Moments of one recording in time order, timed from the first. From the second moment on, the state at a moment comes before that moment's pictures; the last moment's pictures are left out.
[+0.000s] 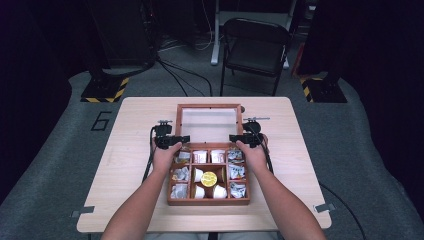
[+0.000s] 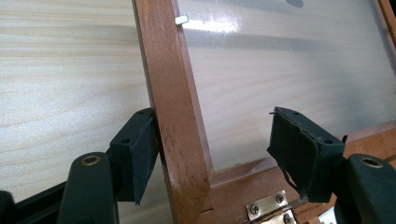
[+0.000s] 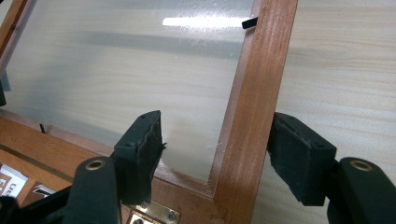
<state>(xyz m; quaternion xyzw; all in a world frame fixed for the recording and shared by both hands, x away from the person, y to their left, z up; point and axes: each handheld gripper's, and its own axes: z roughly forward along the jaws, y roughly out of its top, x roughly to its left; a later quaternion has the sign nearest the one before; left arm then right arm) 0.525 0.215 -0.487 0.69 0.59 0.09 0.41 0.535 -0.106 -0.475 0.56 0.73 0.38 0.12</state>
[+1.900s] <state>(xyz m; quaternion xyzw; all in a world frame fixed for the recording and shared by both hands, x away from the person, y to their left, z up) 0.533 0.218 -0.496 0.67 0.62 0.04 0.40 0.544 -0.113 -0.485 0.61 0.70 0.37 0.05</state>
